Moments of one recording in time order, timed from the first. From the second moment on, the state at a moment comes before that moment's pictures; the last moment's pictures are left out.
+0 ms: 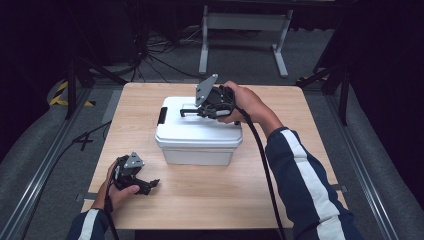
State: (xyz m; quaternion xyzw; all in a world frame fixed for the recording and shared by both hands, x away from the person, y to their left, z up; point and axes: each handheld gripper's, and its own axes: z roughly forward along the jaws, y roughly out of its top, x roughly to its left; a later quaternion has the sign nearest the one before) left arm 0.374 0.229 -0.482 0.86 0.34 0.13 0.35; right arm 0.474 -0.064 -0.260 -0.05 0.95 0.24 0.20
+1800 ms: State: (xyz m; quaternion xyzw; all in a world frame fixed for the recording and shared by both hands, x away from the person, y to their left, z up) left arm 0.373 0.229 -0.482 0.86 0.35 0.13 0.35; right arm 0.448 -0.205 -0.236 0.01 0.93 0.27 0.23
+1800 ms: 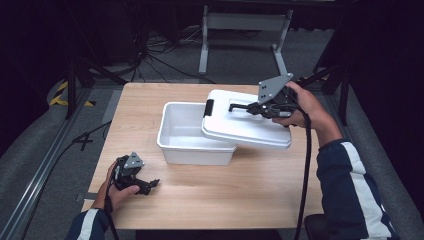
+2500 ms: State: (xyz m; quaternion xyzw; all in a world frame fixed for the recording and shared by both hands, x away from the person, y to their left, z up) left arm 0.373 0.229 -0.482 0.86 0.35 0.13 0.34; right arm 0.434 -0.275 -0.242 0.05 0.93 0.27 0.25
